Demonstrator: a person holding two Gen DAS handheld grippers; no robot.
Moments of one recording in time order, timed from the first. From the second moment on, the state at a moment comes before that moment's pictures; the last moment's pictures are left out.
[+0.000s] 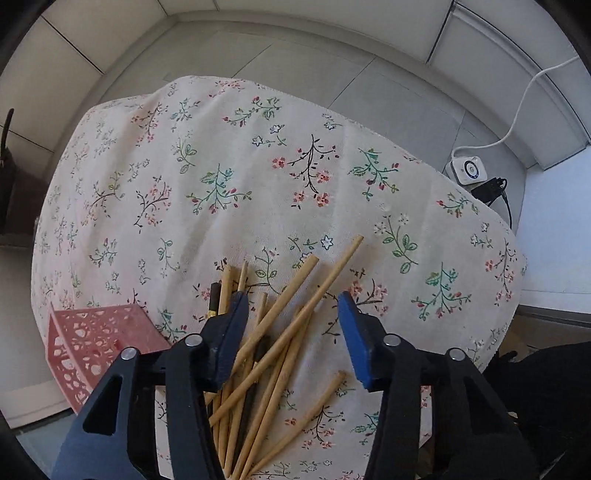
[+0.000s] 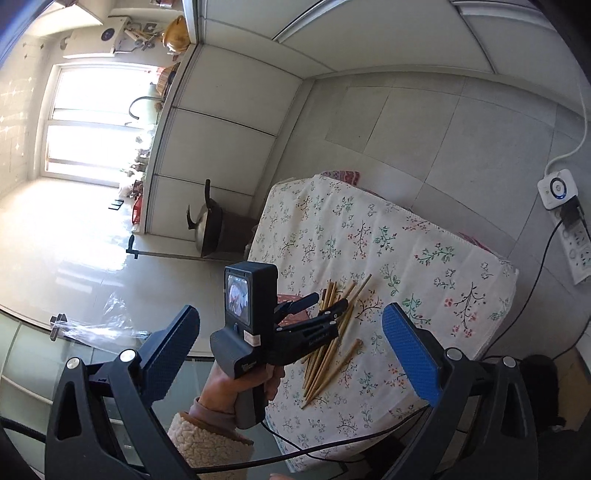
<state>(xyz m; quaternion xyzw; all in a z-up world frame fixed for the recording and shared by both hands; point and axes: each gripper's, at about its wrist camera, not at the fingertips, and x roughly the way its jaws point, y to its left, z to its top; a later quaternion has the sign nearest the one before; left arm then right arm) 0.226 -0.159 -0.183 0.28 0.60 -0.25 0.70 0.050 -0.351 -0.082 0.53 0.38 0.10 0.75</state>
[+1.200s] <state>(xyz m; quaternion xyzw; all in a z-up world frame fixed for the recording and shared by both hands) 0.070 0.033 -0.021 -0.03 0.38 -0.23 0.89 0.175 -0.242 -0.188 0.40 0.58 0.00 0.70</state>
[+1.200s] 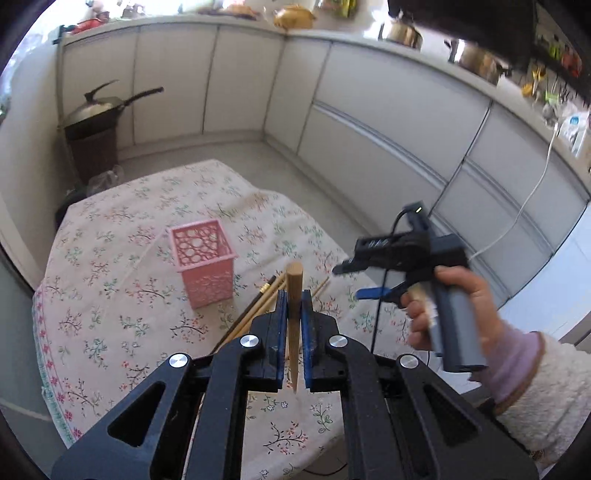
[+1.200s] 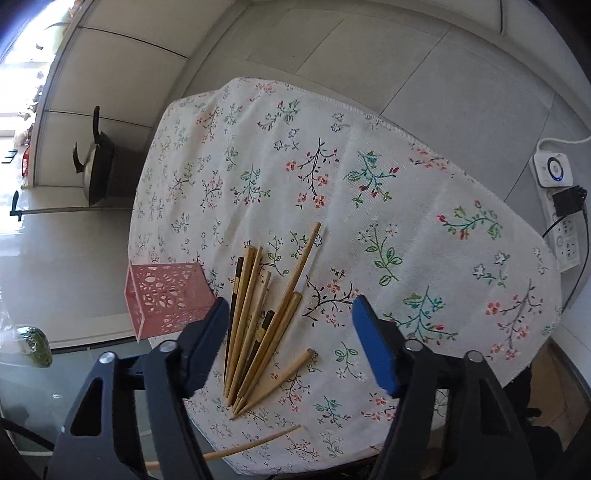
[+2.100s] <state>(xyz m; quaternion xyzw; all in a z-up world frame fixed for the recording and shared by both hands) 0.028 0.102 0.049 -0.12 0.21 -0.20 0.95 0.165 -0.207 -0.089 0.31 0.47 0.00 0.83</state>
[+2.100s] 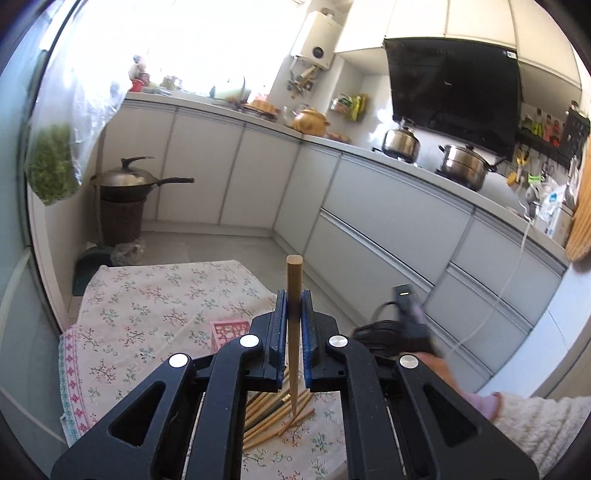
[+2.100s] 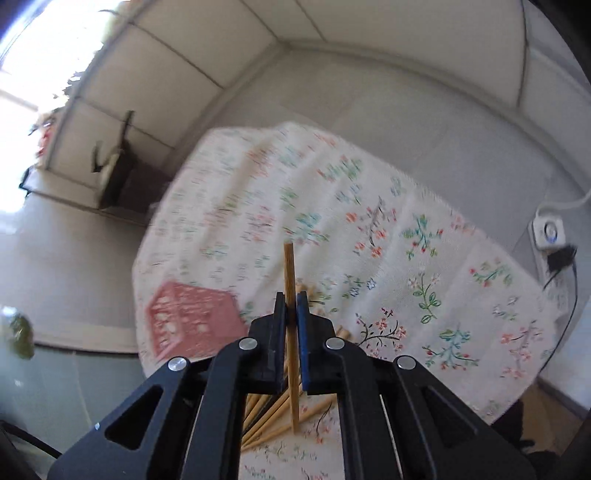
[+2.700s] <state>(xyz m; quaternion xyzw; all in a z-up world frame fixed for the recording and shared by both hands) 0.103 0.099 0.078 -0.15 0.18 -0.07 0.97 0.101 -0.216 0.069 0.29 0.34 0.09 0.89</state>
